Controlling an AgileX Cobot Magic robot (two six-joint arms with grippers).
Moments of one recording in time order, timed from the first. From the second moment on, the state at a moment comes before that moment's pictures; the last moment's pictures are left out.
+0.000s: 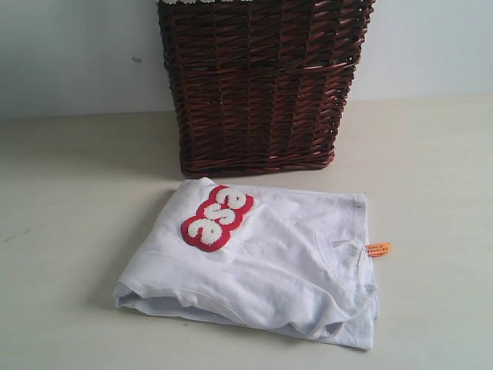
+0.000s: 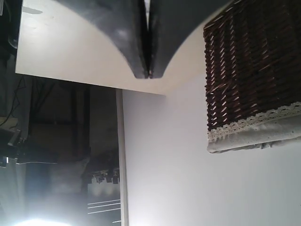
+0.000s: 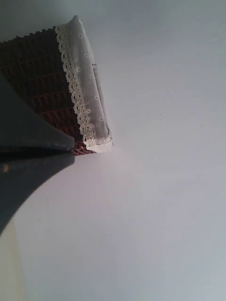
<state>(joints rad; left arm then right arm) -0.91 0.17 -0.39 -0.48 0.19 0.50 0.03 0.00 -0.29 0.79 0.14 -0.50</state>
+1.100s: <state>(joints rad) -0.43 0.08 -0.01 0.14 -0.13 -0.10 0.03 0.00 -0.29 0.79 0.14 -0.50</state>
